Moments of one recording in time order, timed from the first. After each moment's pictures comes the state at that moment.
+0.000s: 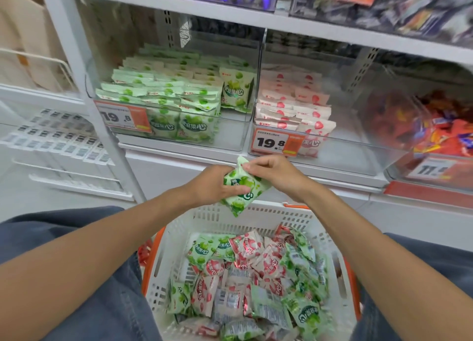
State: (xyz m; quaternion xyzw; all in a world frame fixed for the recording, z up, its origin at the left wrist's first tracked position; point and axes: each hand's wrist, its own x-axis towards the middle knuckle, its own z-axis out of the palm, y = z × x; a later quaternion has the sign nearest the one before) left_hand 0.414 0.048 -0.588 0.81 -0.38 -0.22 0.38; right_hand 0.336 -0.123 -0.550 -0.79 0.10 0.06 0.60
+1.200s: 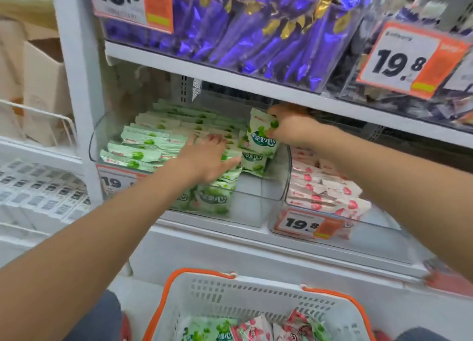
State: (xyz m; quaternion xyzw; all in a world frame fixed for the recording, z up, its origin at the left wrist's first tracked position) left_hand 0.597 0.034 -0.509 0.93 -0.36 -0.01 0.05; right_hand 0.531 -0.145 -0.411 -1.00 0.09 -0.04 0.02
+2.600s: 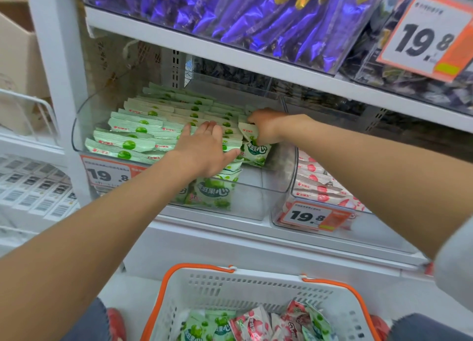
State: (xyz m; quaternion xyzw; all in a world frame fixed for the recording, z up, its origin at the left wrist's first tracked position) left_hand 0.587 0.035 -0.506 0.94 -0.33 -0.01 0.05; right_hand 0.577 -0.135 -0.449 -0.99 0.06 0.10 -0.10
